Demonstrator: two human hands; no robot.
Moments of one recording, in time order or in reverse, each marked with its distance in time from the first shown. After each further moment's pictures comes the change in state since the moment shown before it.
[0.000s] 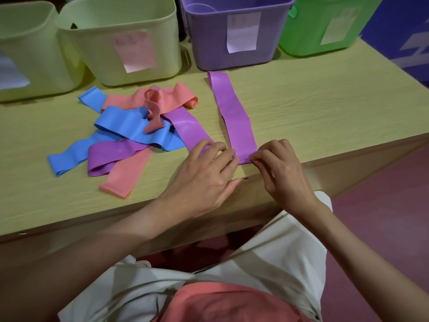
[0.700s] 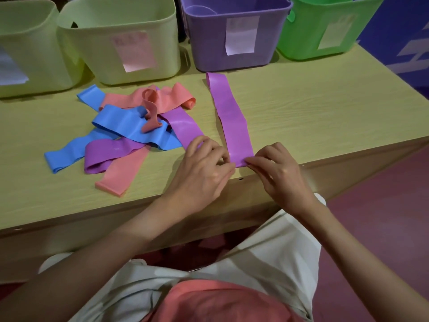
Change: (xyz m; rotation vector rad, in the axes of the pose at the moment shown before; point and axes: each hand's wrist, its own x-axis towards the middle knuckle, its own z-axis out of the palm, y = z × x) left_hand 0.008 0.005 0.011 -0.228 0.237 -0.113; right_hand -0.001 0.008 -0.007 0.037 -0.018 -0.105
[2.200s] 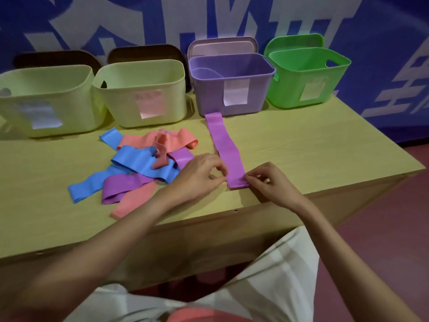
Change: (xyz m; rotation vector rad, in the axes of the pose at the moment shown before) left_hand 0.053 -0.042 -0.010 -0.452 -0.261 -0.250; right_hand 0.049 0.022 -0.025 0.352 -0.297 0.453
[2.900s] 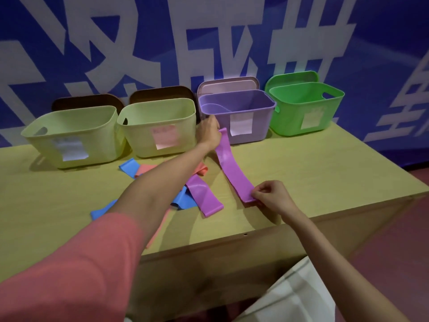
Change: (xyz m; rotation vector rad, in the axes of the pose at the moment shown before) left_hand 0.169 -0.063 -0.040 0.205 0.366 -0.469; right_hand 0.032 -0.005 0.012 0.269 0.185 0.393
